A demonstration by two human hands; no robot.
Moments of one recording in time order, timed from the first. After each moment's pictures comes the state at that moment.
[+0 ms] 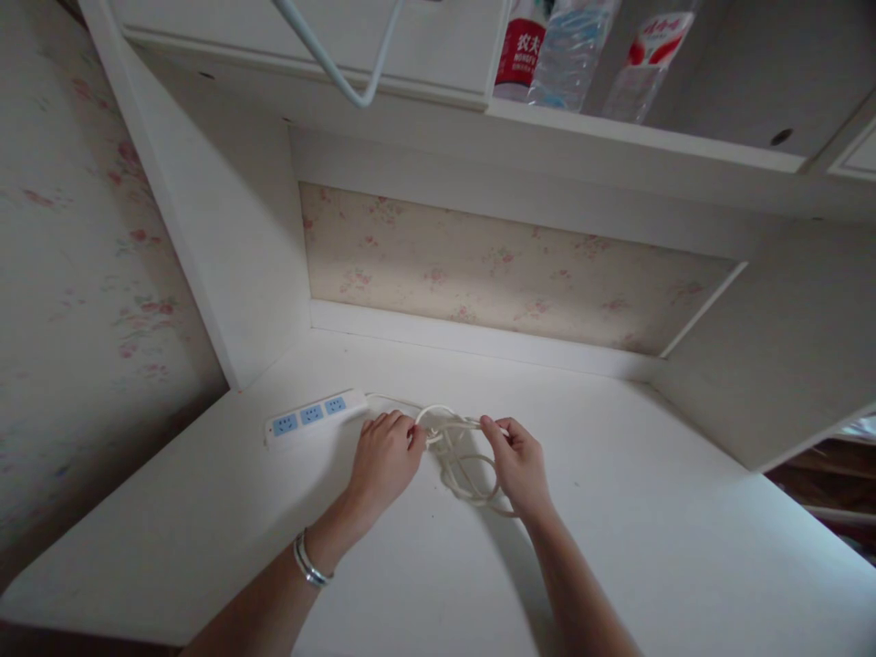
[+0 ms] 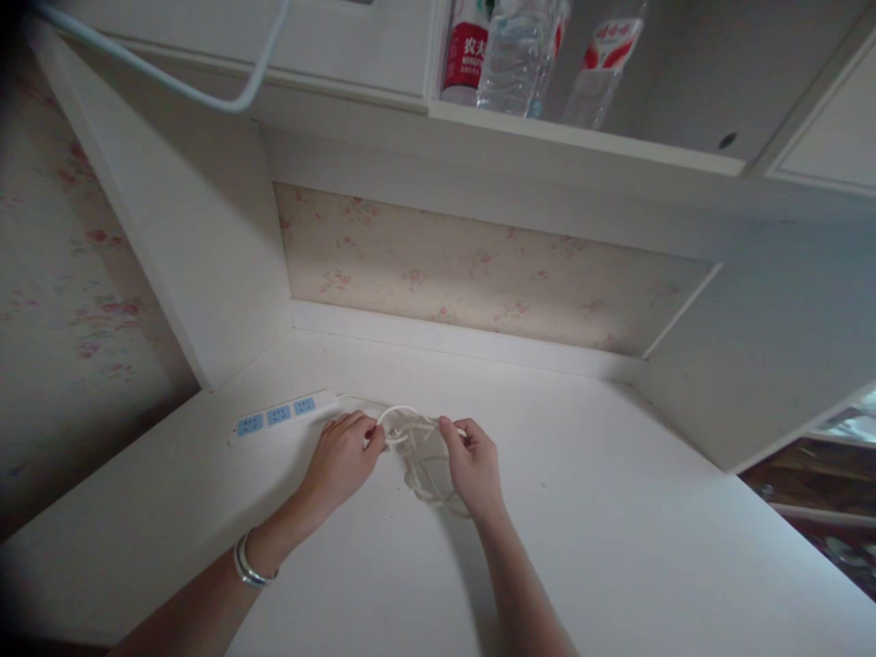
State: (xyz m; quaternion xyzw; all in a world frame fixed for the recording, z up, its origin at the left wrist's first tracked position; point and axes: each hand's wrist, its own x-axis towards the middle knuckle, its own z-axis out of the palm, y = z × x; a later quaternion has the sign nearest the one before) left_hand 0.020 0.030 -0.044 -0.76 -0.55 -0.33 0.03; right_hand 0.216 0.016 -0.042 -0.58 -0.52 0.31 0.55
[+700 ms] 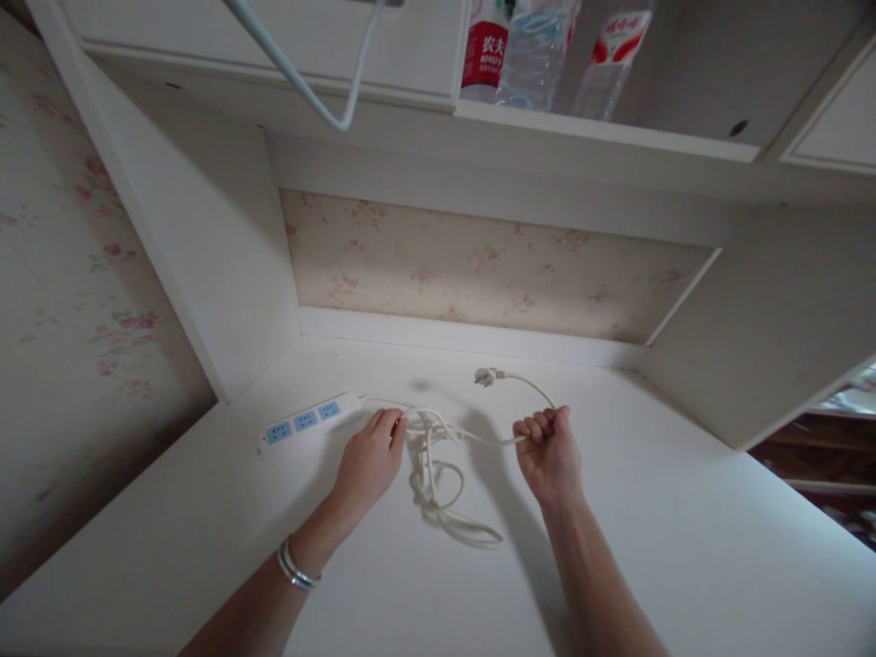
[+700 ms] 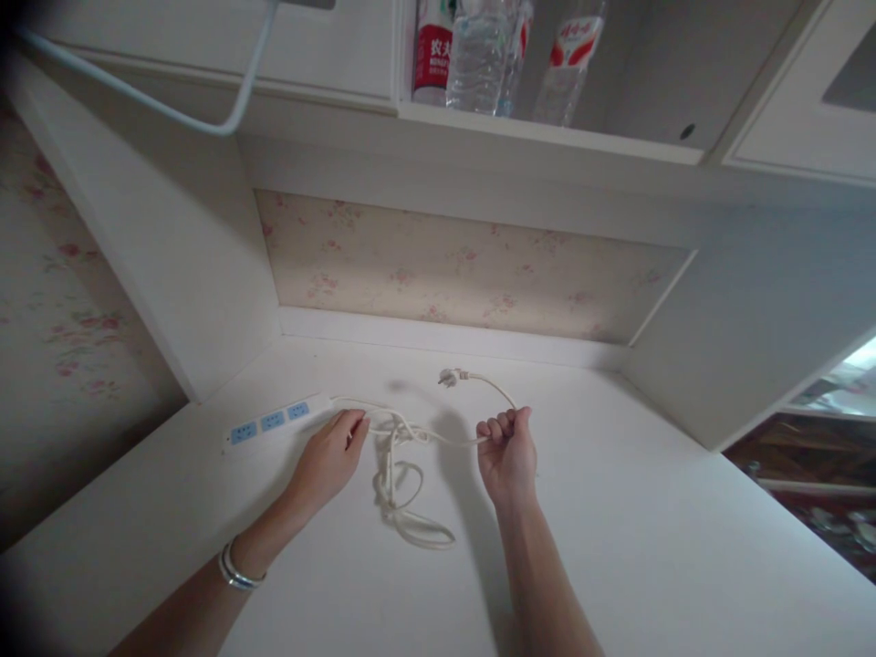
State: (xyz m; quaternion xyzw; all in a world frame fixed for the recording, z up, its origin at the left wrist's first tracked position) left_hand 0.010 0.036 -0.048 -0.75 -0.55 -0.36 -0.09; right_hand 0.266 0.029 -0.033 -0.20 -0.15 0.54 0.81
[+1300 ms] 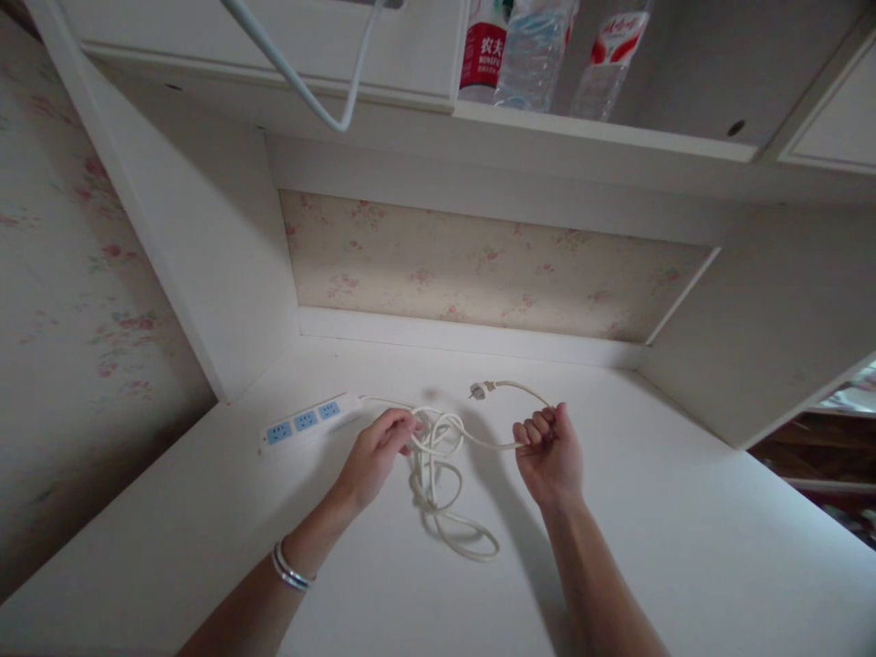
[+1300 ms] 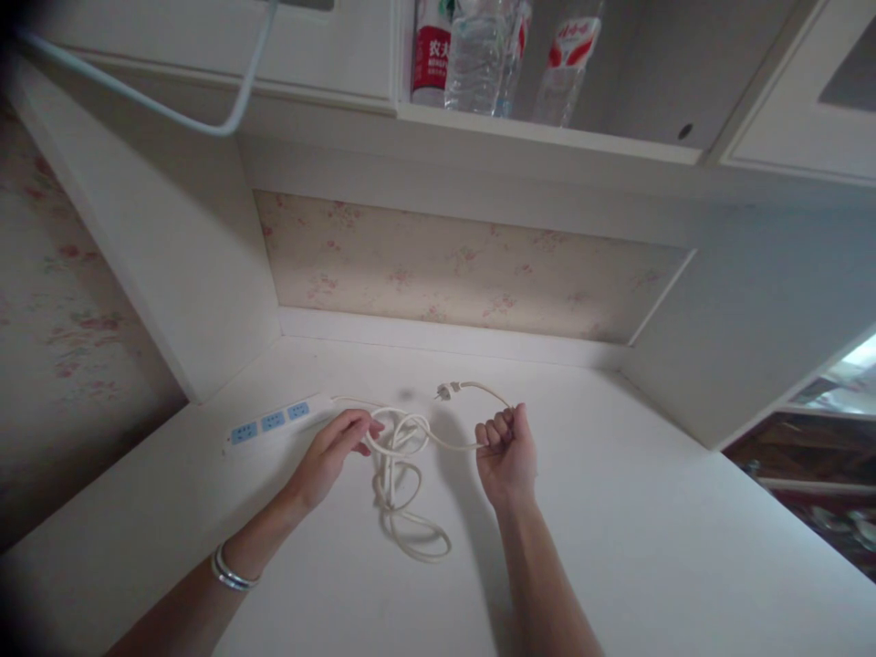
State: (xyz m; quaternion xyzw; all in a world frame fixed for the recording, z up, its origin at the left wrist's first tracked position) left_hand 0.012 0.028 -0.037 -0.64 -0.38 -0.49 -0.46; right_hand 0.265 0.022 -0.031 -0.16 -0.17 0.57 0.78
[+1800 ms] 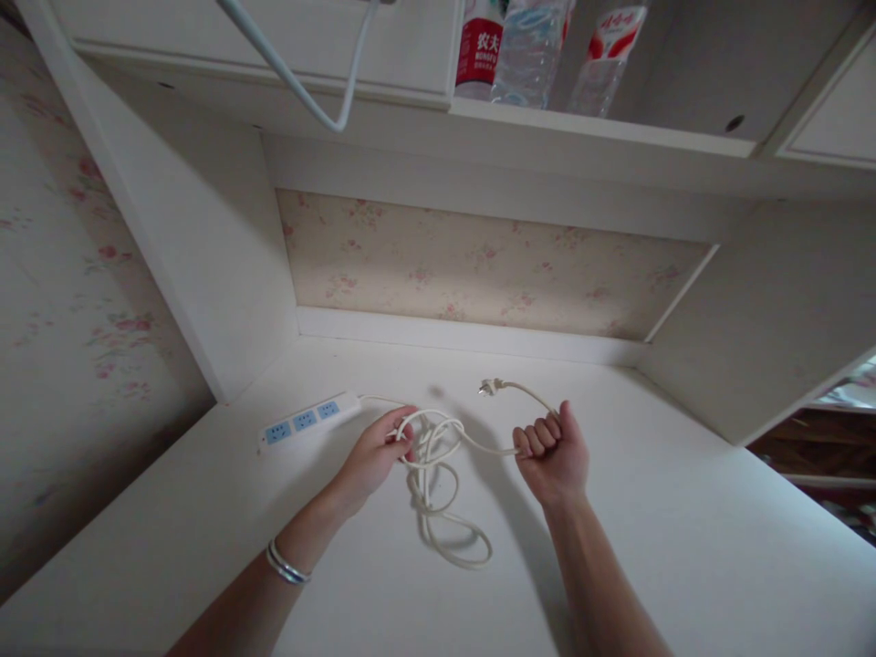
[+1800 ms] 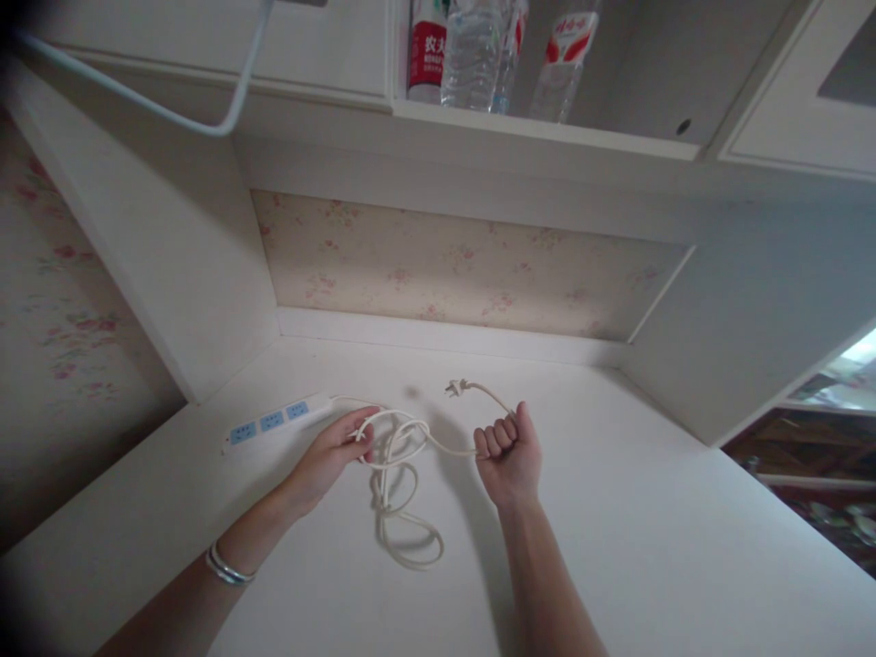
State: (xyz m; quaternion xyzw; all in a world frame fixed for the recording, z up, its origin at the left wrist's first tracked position) left_hand 0.014 0.034 -0.045 -0.55 -0.38 -0.46 -0.58; right_hand 0.268 0.013 -0.027 -0.18 -0.18 0.60 0.76
